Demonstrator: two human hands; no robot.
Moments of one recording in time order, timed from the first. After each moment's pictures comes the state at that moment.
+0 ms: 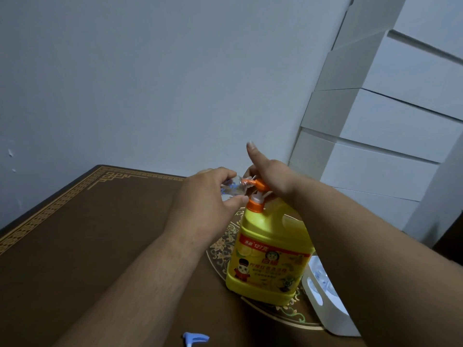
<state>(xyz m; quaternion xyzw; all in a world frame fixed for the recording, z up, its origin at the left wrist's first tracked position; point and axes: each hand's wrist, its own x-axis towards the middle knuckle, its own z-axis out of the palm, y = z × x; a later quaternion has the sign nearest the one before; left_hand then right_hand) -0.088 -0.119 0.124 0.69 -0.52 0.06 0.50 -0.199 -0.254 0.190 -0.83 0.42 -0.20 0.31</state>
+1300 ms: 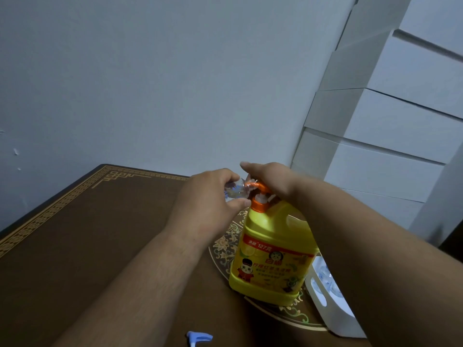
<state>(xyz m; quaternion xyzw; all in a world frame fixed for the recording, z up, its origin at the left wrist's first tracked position) -0.083 -0.117 0.124 0.70 -0.53 0.04 0.48 -0.197 -0.250 0.189 -0.82 0.43 -0.16 0.34</state>
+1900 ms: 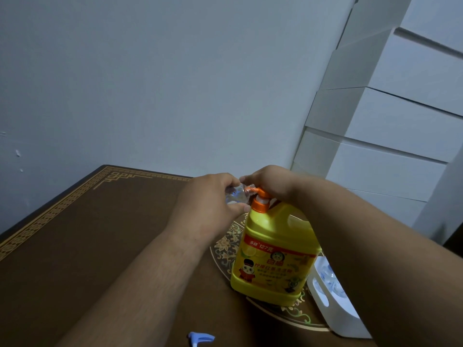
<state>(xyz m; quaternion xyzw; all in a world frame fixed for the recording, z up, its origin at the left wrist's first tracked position) -0.081 -0.116 0.123 0.72 -0.53 0.02 0.46 -0.192 -0.252 0.189 -0.87 0.43 -0.07 0.24</state>
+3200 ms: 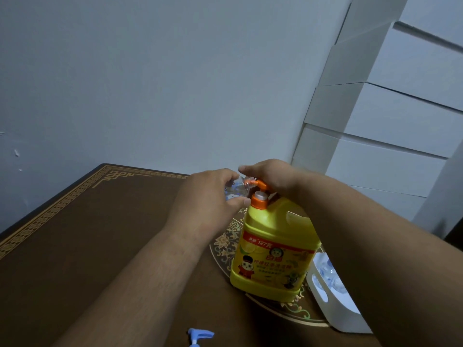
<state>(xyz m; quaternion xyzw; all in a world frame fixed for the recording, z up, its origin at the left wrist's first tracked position) -0.085 -0.117 0.125 0.71 -0.53 0.06 0.45 -0.197 -0.253 0.187 -0.83 0.42 -0.16 0.35</state>
